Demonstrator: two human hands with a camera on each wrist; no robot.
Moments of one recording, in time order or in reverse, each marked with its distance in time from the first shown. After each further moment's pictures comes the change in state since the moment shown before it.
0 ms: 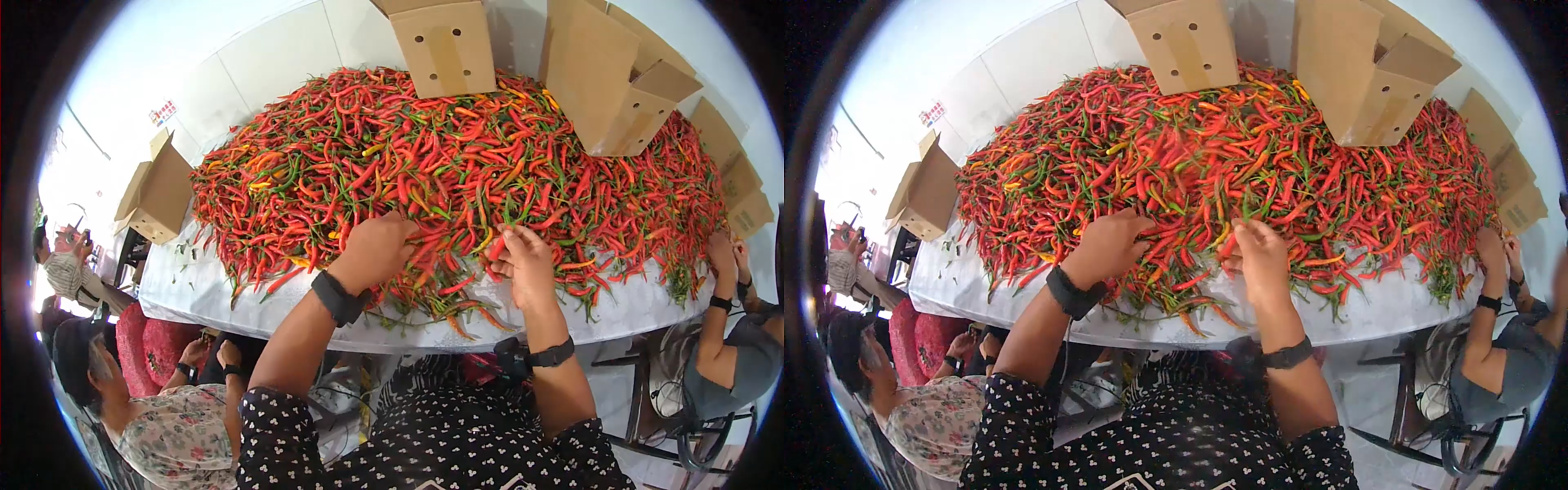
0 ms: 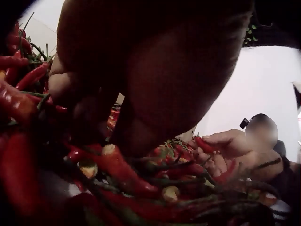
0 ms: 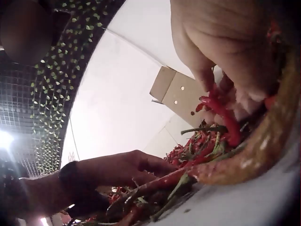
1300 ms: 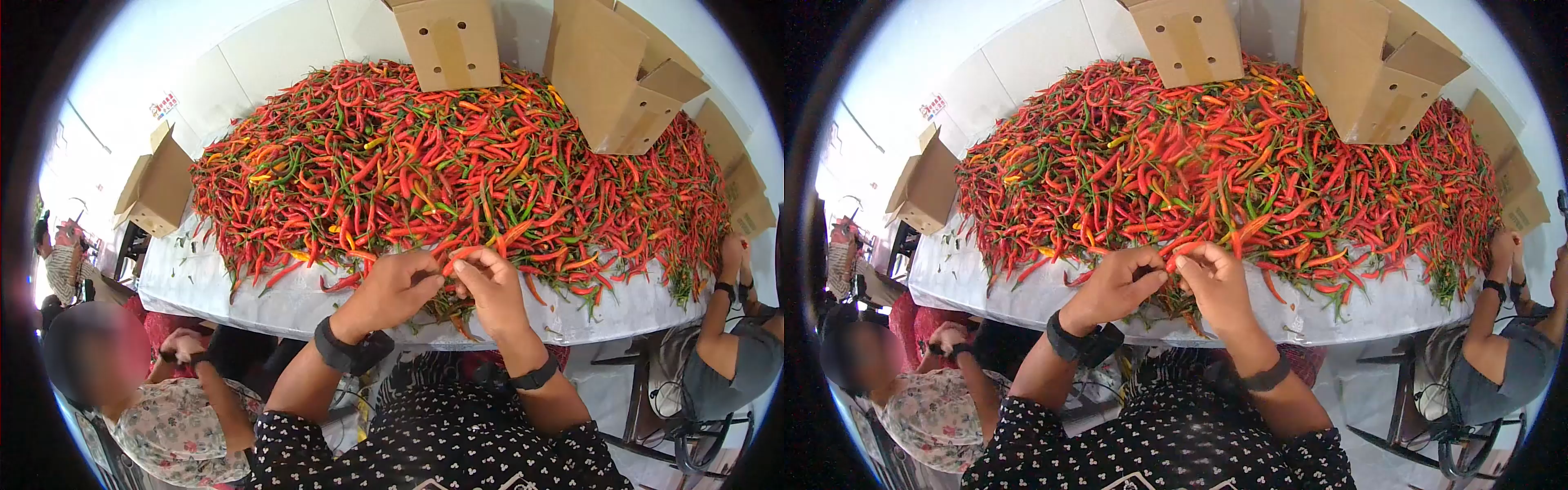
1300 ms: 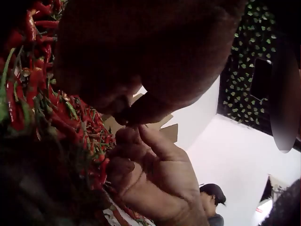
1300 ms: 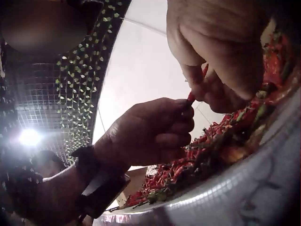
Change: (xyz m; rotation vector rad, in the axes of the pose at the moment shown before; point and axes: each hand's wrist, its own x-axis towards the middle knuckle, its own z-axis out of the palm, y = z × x) left_hand -0.035 0.054 -0.012 -0.911 -0.053 -0.167; right_hand -0.045 0.011 0.044 0.000 -0.243 -0.026
